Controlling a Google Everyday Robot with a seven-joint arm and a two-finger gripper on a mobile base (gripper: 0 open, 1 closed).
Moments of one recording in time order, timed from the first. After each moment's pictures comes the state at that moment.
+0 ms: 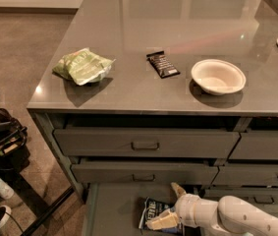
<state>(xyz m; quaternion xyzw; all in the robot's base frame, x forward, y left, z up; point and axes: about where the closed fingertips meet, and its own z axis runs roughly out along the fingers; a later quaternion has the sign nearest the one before) 0.422 -0.091 0.451 -0.36 0.79 0.30 0.39</state>
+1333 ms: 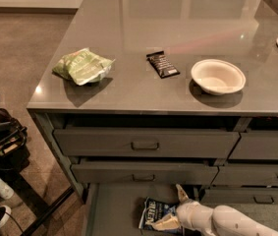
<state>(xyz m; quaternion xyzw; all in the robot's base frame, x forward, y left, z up) 0.446 -0.123 0.367 -0.40 0.79 0.20 0.42</state>
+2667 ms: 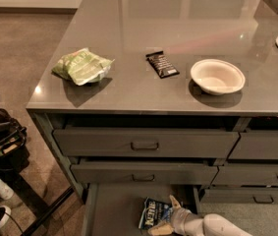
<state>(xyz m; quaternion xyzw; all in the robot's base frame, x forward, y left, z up) 0.453 -0.112 0.245 -0.35 0.80 0.26 0.42</state>
